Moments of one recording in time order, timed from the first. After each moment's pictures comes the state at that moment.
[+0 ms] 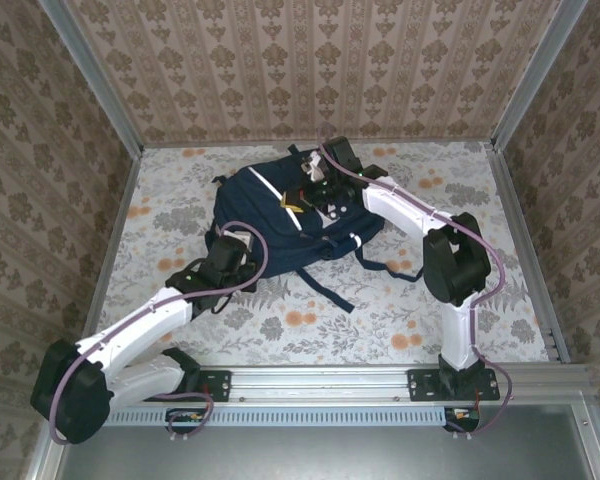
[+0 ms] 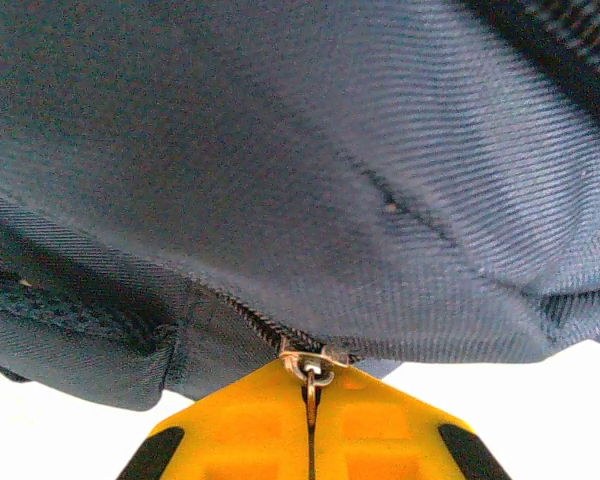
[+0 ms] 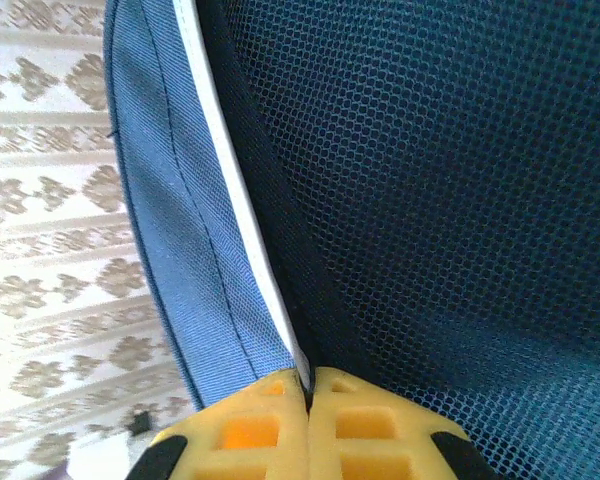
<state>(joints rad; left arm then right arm) -0.65 1.04 0.60 -0.41 -0.09 -0.39 0.49 2.00 1.69 -0.47 -0.68 0.79</state>
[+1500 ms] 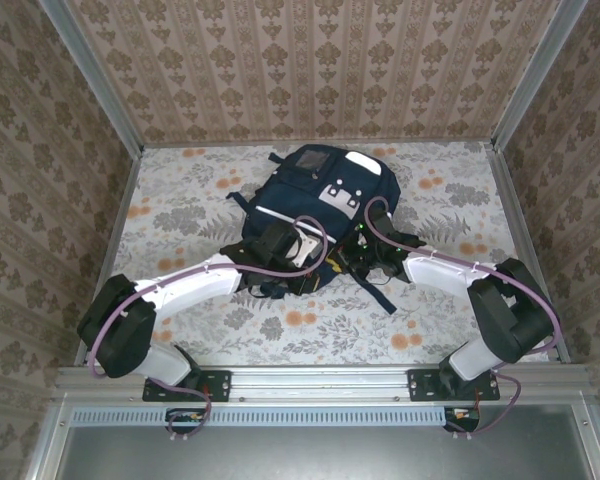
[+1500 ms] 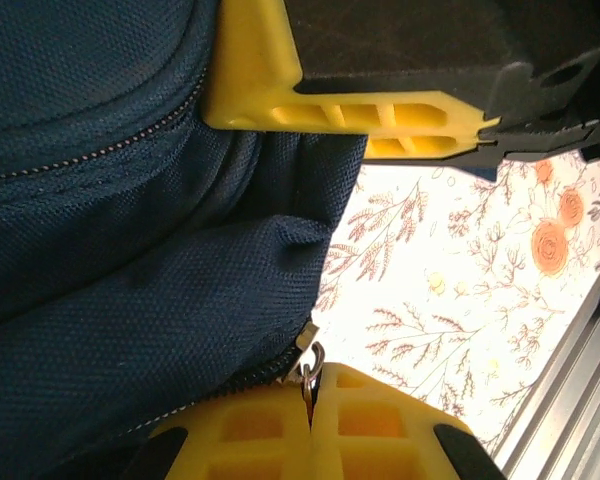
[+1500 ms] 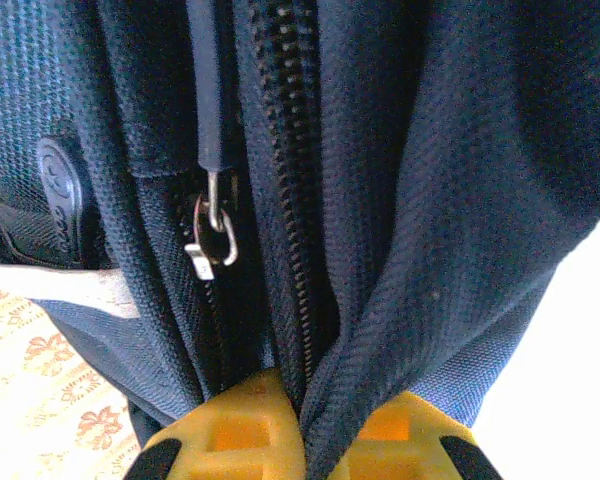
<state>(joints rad) -0.86 1.45 0.89 -0.37 0.35 -0.29 0.53 1.54 0.80 -0.08 -0.40 1.37</state>
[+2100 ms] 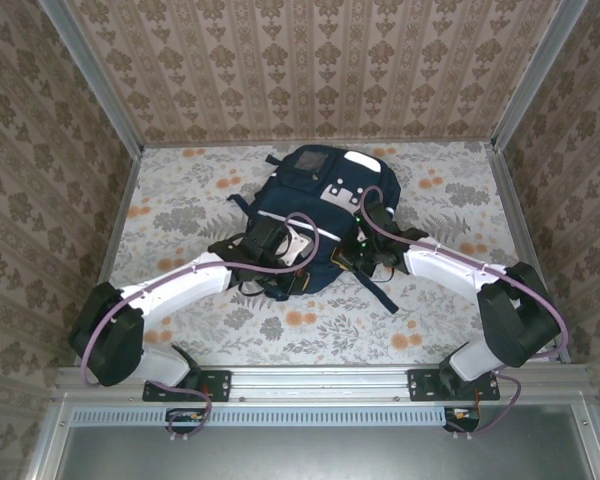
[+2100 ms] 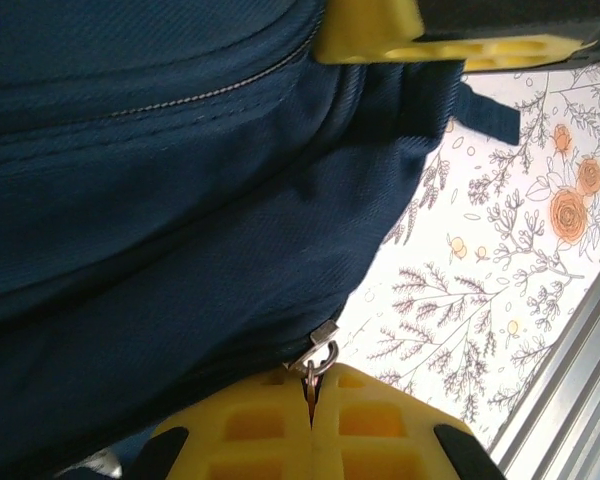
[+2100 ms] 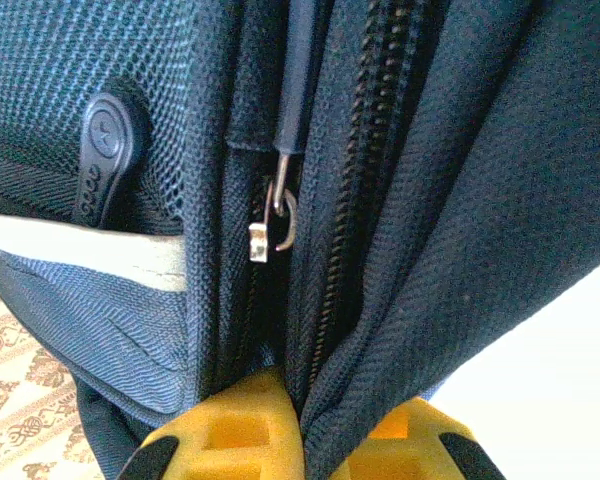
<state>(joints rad) -0.79 1.39 0.91 -0.50 0.36 -0.20 0.52 1.50 0.92 -0.35 -0.30 1.07</state>
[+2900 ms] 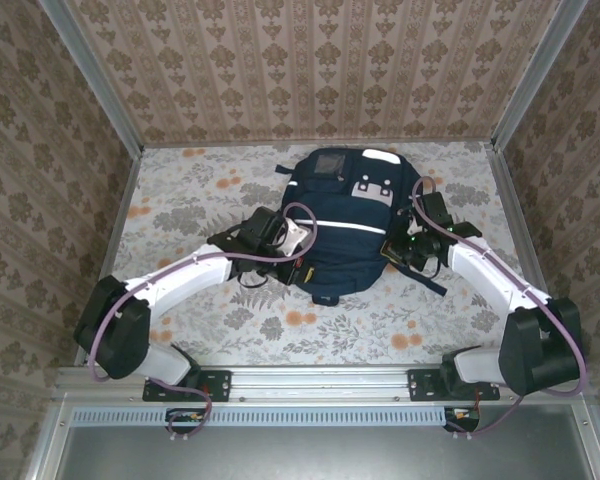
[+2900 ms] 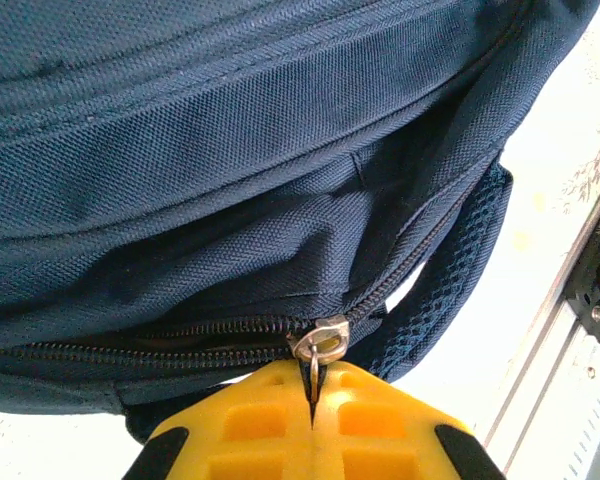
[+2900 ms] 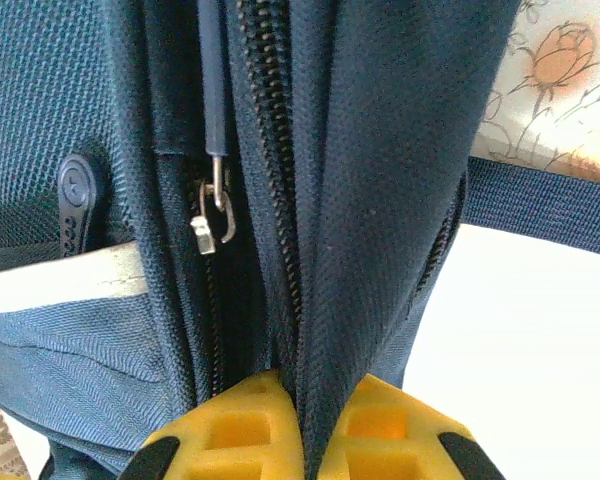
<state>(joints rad) -0.74 1.45 0.95 -0.46 0.48 -0.19 0.19 1.32 0.89 -0.64 -0.30 0.78</state>
